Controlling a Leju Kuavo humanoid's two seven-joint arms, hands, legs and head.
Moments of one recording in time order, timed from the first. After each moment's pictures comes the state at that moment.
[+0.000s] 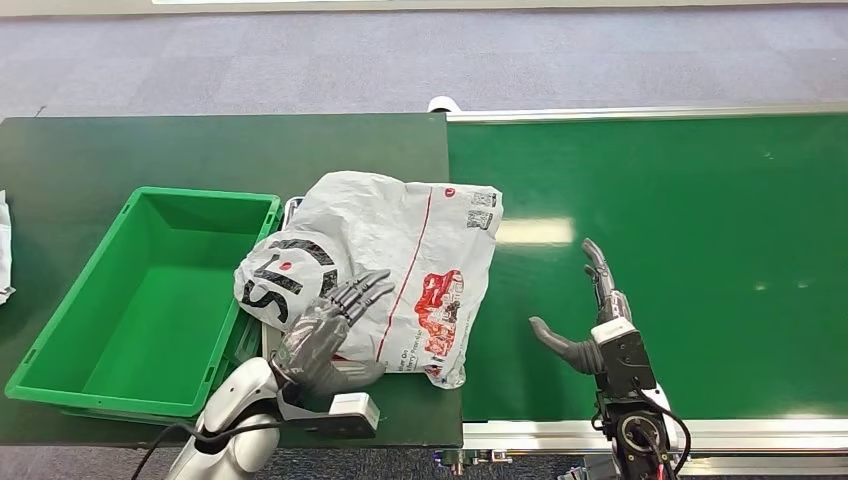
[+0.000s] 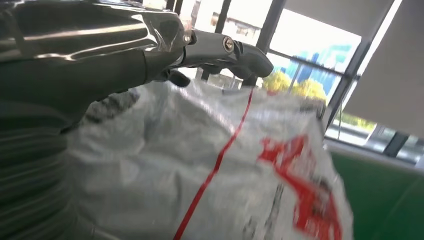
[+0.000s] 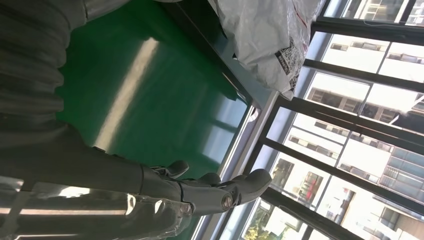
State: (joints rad) left arm -0.17 0.00 -0.34 -1.38 -0.95 0.13 -0.52; right arm -0.13 0.05 0.04 -1.32 0.37 -0.11 -0.45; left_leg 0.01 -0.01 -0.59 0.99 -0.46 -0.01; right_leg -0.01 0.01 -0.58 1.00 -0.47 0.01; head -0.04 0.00
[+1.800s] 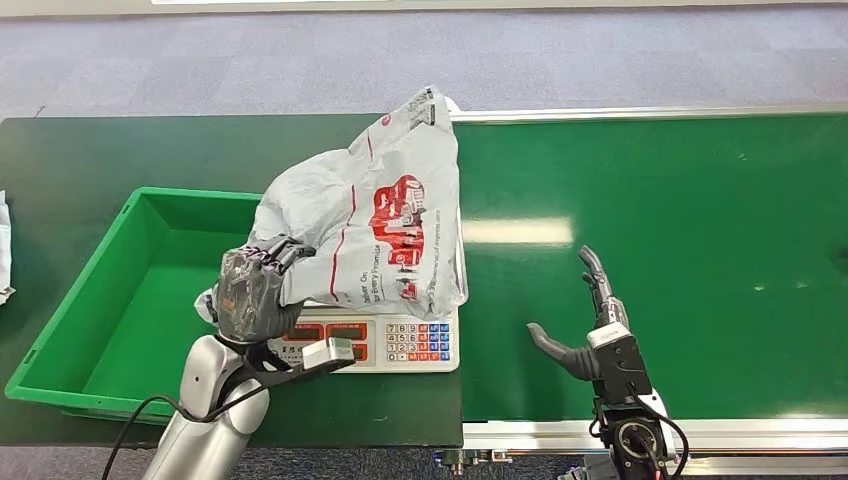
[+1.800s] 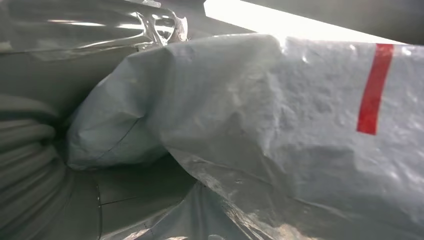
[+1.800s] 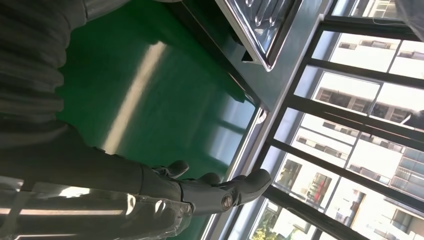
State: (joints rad) left arm -0.24 -0.07 -0.17 -1.37 -1.08 0.69 -0.56; right arm -0.11 0.07 0.03 -1.32 0.39 -0.11 -0.45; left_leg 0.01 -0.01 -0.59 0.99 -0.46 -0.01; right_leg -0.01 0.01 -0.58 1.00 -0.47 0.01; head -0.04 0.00
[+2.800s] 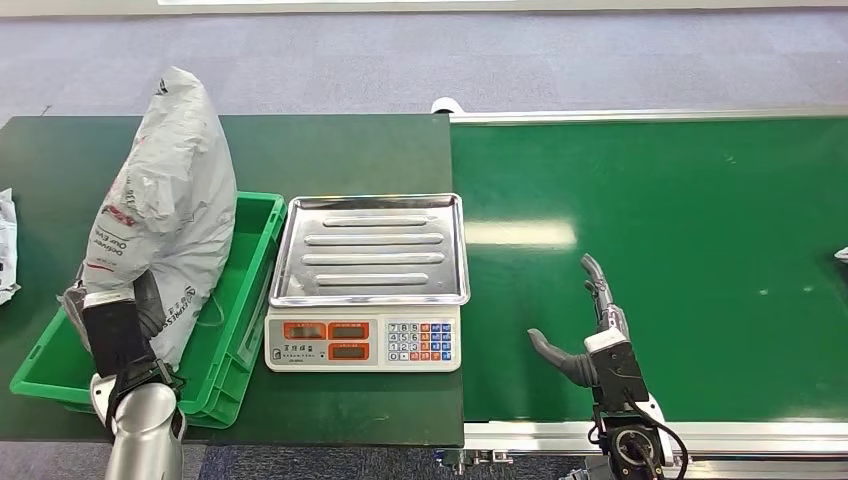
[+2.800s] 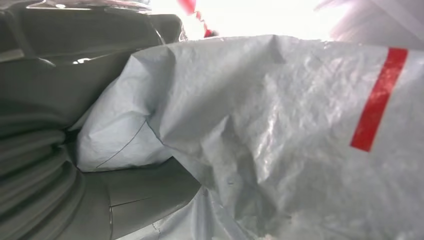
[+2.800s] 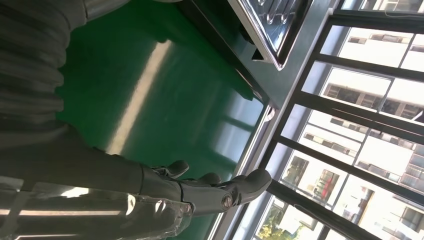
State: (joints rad) left arm -0.18 -0.15 0.30 -1.39 -0.31 0.52 -0.51; right arm -0.09 0.07 0.03 -1.31 0.41 -0.15 -0.44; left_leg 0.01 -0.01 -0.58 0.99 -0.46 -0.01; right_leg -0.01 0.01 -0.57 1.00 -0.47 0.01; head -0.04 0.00
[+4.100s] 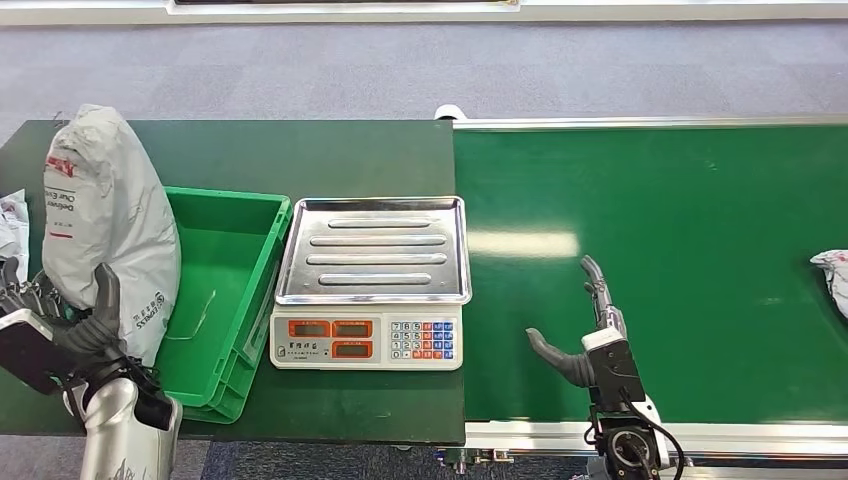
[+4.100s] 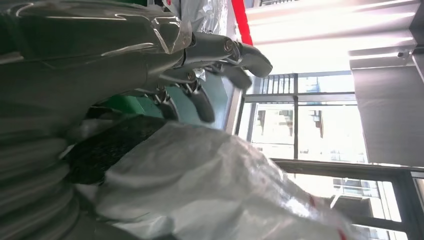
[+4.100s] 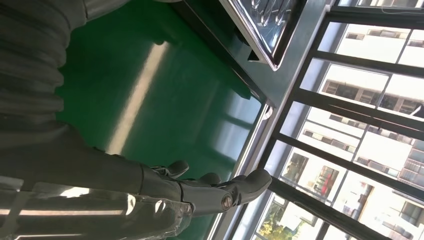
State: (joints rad) left arm -0.24 -0.10 0.39 -1.30 0.12 0.56 -0.67; right arm -0.08 0.09 0.03 -1.31 0.41 -0.17 -0.42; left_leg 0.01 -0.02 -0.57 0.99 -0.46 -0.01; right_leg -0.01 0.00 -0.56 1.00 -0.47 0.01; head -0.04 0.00
